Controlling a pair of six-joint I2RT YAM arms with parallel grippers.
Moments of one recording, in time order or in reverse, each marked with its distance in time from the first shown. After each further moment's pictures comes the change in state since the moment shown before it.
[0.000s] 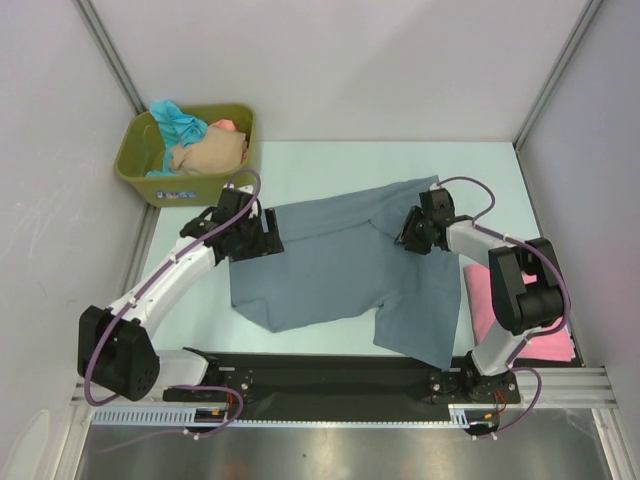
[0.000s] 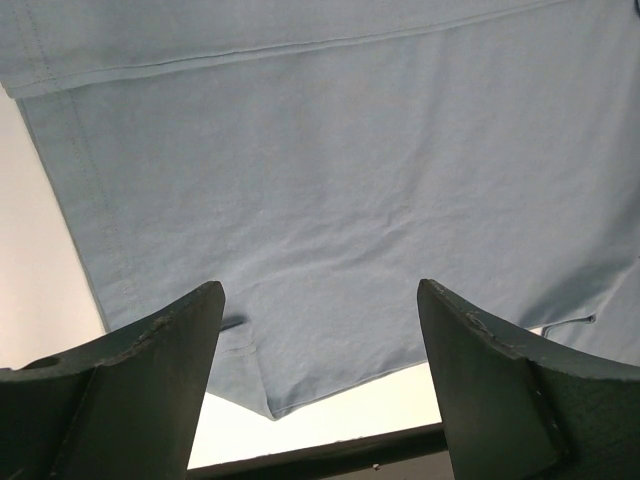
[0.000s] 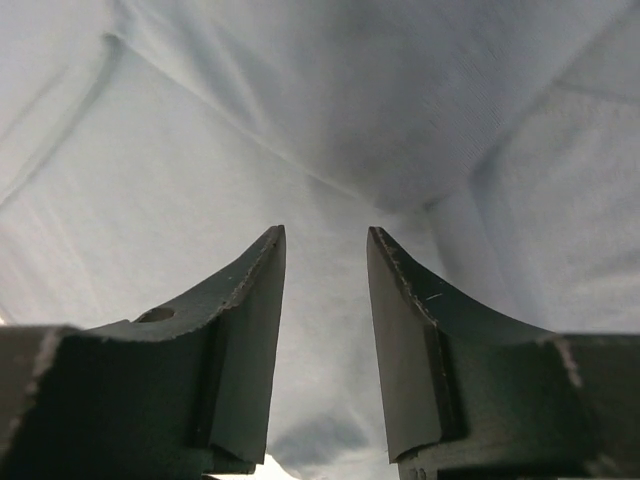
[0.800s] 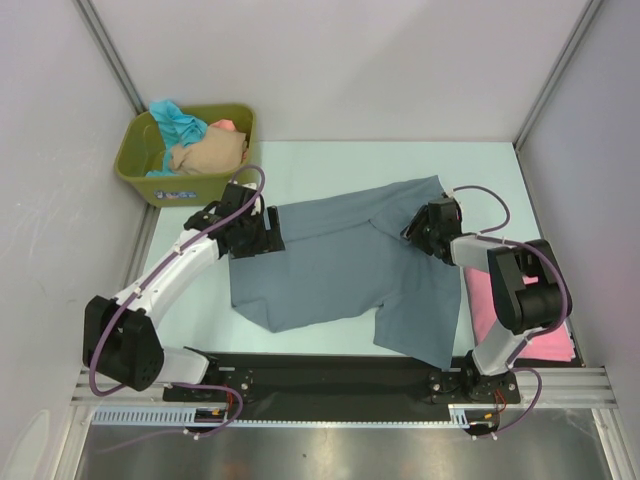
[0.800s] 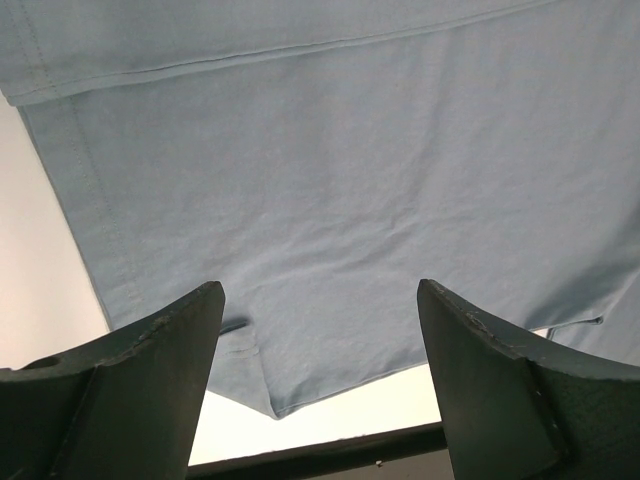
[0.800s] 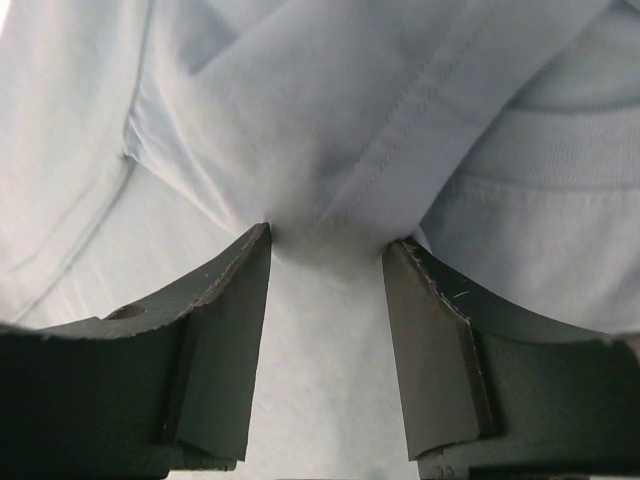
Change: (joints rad) left arm 0.000 0.056 0.050 -0.031 -0.002 0.019; right arm -0.041 -0.008 -0.181 0.351 0.107 0.095
